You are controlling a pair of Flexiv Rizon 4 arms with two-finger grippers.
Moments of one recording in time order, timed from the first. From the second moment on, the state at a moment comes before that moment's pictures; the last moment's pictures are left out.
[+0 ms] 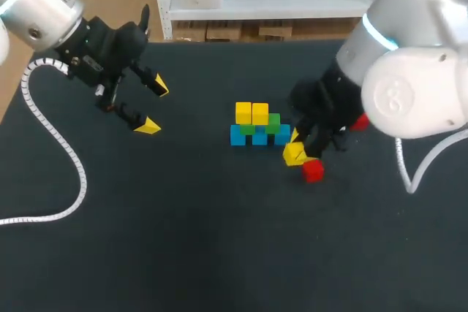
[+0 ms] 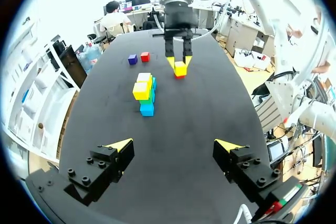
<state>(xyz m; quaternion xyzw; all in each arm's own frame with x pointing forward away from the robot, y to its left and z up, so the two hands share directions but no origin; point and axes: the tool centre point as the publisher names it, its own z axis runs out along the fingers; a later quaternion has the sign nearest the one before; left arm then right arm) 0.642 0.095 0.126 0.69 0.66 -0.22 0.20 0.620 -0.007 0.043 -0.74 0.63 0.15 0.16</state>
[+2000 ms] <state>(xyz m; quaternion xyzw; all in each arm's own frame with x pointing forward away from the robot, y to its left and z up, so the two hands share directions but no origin) 0.642 0.095 0.126 0.69 0.66 -0.22 0.20 0.685 -0.010 0.073 -0.70 0.71 0.02 0.11</state>
